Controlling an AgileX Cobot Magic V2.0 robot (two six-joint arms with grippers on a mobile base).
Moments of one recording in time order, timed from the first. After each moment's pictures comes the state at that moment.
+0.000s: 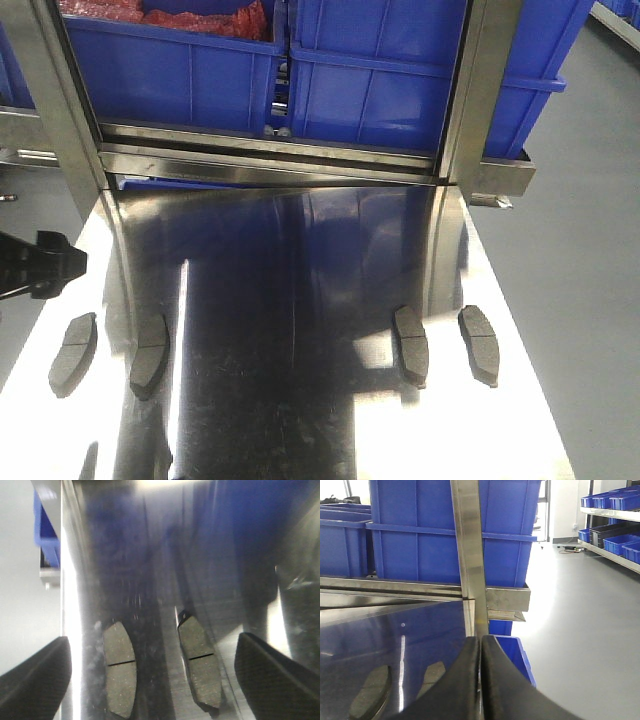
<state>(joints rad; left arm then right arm) -0.04 1.23 -0.86 -0.20 0.56 0.10 -0.01 -0.01 0.03 -0.02 0.08 0.07</state>
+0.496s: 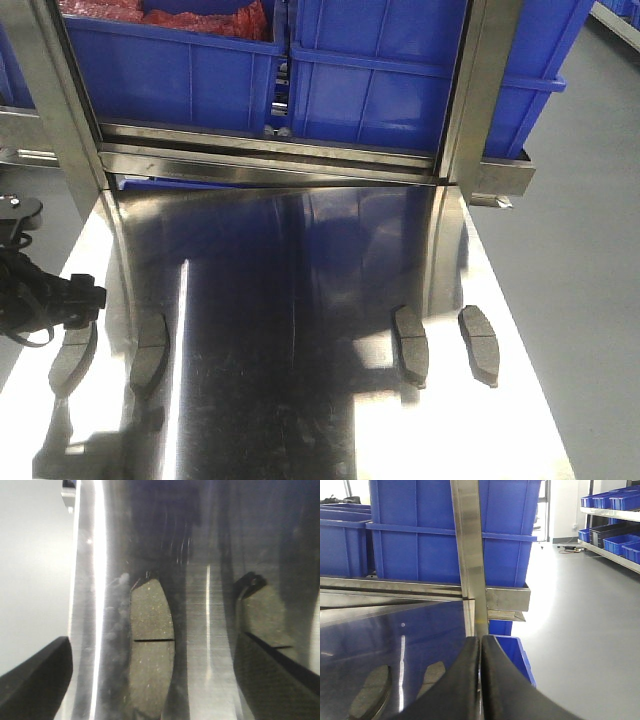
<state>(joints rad) -0.06 1.51 -0.87 0.05 0.53 -0.19 -0.01 -0.01 0.03 -0.02 0.08 0.07</state>
